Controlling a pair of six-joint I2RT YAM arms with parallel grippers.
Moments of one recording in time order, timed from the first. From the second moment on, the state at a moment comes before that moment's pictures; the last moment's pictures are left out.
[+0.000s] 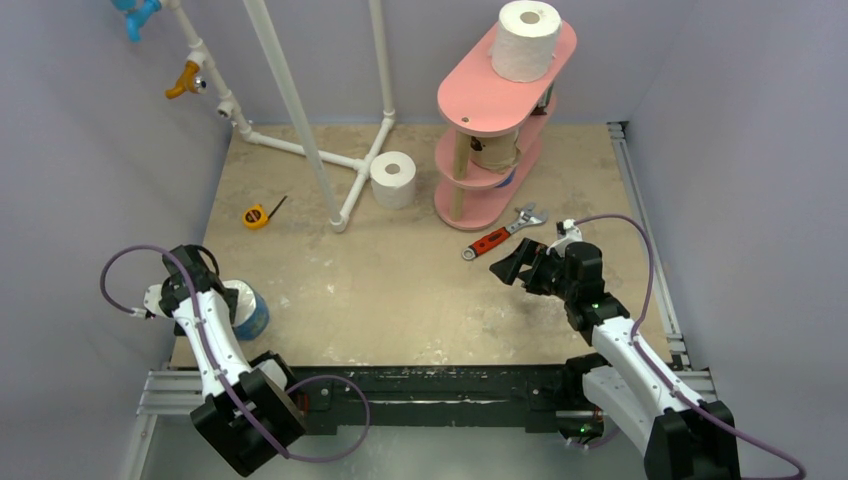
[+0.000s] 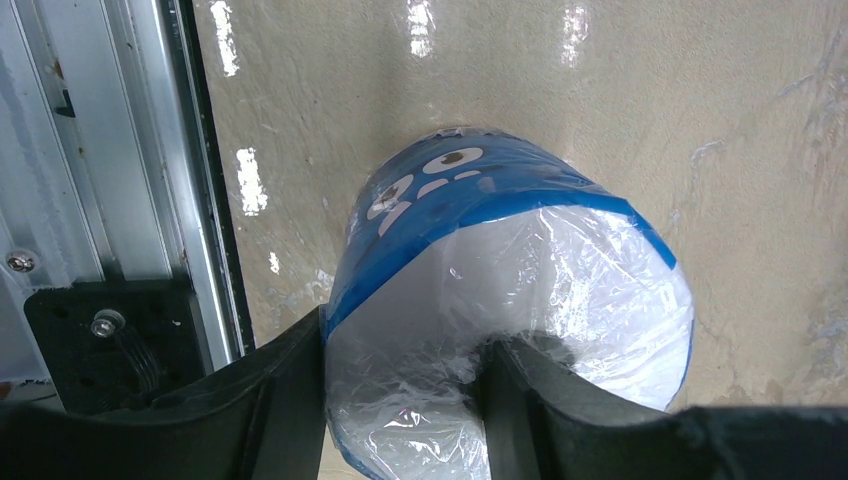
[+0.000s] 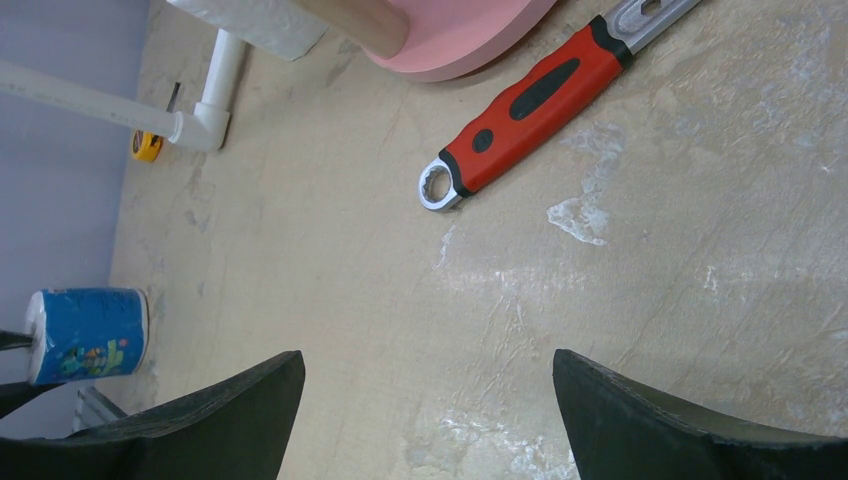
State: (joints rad) left arm 0.65 0.93 0.69 -0.98 -0.27 -0.94; right arm 0.21 0.83 0.34 -0.03 -0.33 0.63
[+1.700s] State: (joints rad) left arm -0.64 1.03 1.10 -1.03 -0.27 -0.84; right arm 0.21 0.87 0.34 -0.01 -0.26 0.63
